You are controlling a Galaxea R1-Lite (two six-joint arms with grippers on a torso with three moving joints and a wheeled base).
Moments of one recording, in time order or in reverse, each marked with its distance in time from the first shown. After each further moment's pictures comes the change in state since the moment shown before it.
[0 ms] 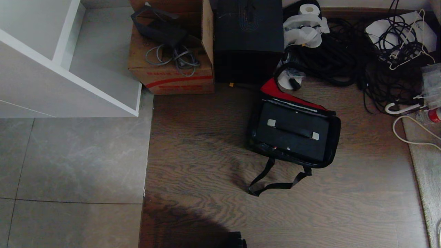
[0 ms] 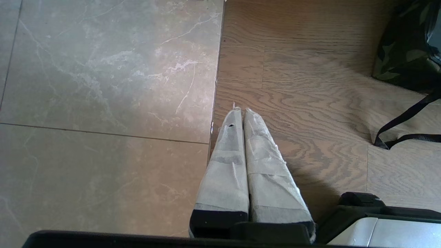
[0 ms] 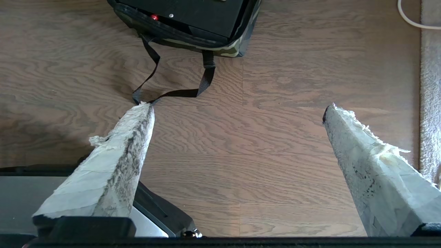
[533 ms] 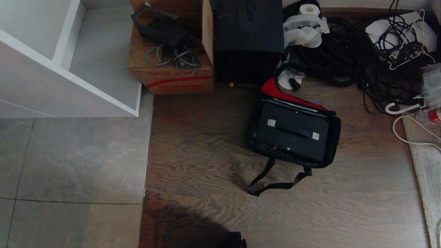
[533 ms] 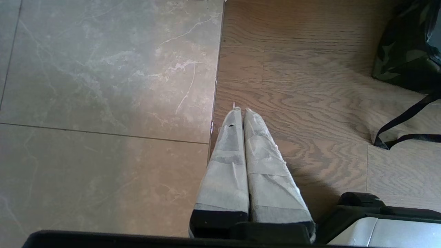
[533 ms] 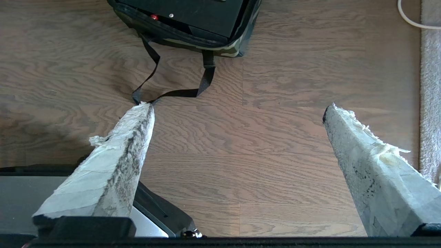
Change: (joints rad) left arm 0.000 0.000 0.000 0.000 0.000 0.000; right arm 0.000 0.000 0.000 0.000 0.000 0.000
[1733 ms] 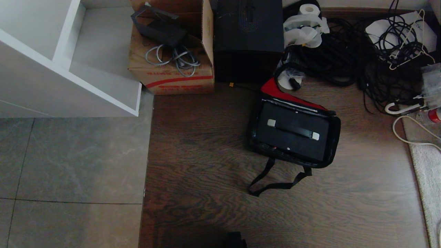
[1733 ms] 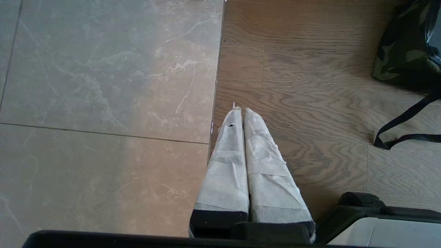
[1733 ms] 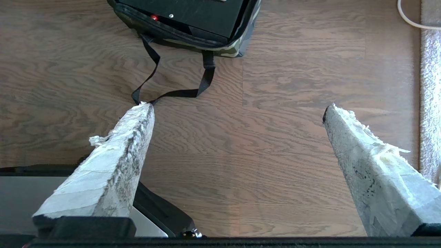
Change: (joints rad) left arm 0.000 0.000 0.000 0.000 0.000 0.000; right arm 0.000 0.001 0.000 -0.001 0.000 0.000
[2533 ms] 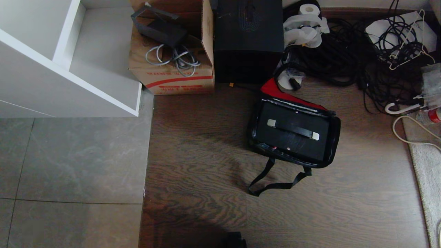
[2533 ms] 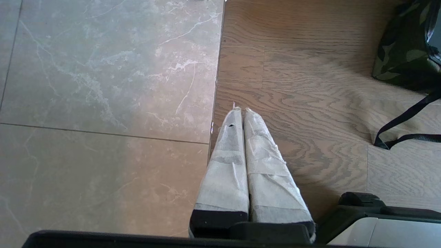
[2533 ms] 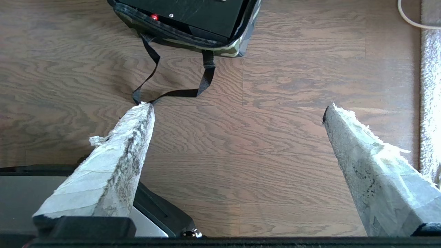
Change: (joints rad) left arm 0.000 0.000 0.000 0.000 0.000 0.001; right arm 0.000 0.001 0.000 0.000 0.000 0.000
